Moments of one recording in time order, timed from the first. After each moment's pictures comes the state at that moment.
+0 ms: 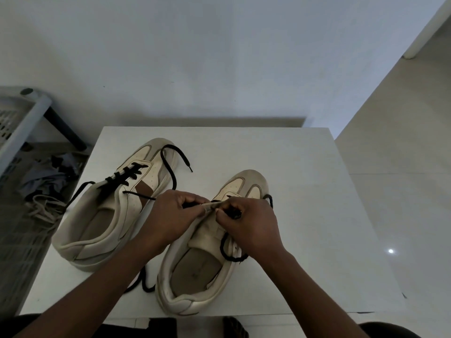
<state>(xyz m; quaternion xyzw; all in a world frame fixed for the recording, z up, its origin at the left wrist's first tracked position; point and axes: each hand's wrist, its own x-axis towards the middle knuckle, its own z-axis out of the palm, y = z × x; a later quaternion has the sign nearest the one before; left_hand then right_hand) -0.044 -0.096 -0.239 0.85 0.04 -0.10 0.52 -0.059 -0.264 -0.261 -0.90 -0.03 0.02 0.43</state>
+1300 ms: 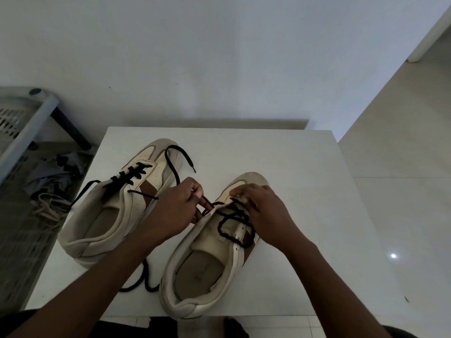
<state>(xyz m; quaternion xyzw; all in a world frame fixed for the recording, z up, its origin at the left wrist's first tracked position) -0.033 -0.095 -0.235 0.87 0.03 -0.14 0.47 -0.034 -0.294 -0.264 -0.92 -0.10 0.07 0.38</state>
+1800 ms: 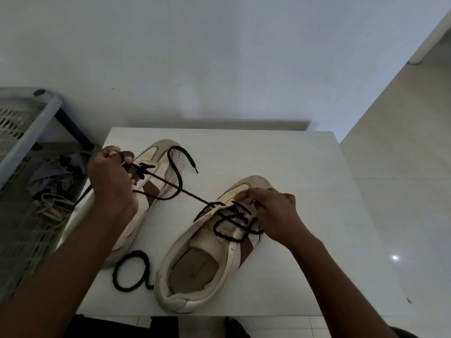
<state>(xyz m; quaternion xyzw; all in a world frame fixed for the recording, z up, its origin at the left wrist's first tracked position) 0.002 -0.041 -0.207 0.59 0.29 0.22 0.72 -0.032 -0.299 -0.256 -0.94 -0.07 0.11 0.30</state>
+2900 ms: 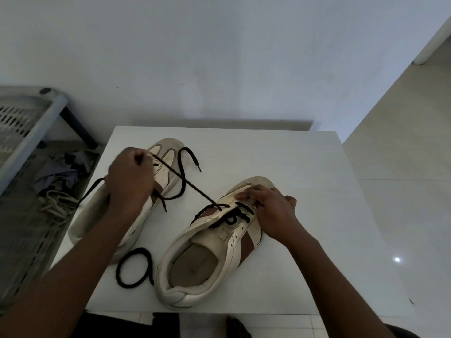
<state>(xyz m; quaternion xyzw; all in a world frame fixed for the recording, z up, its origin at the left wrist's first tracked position) 0.005 -0.034 -0.233 0.86 0.25 0.16 0.41 -0.027 -0.294 -0.269 -0.95 -0.05 0.12 0.29</state>
